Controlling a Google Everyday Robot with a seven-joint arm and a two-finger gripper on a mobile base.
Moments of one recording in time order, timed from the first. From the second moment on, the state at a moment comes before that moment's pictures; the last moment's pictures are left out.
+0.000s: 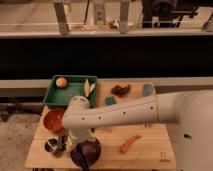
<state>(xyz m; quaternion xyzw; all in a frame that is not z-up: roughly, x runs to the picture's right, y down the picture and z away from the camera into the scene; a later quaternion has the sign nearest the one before) -0.116 0.253 0.707 -0.17 -0.32 -0.77 0.51</state>
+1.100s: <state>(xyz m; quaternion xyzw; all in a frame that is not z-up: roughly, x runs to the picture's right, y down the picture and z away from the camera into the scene) -0.088 0.223 0.716 -0.18 -0.32 -0.74 0.57</state>
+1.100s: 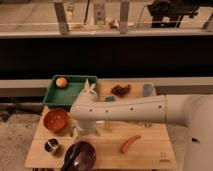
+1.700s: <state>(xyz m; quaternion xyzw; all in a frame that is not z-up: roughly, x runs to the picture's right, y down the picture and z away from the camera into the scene) -0.073 0.198 0.660 -0.13 -0.34 -0.72 0.59</state>
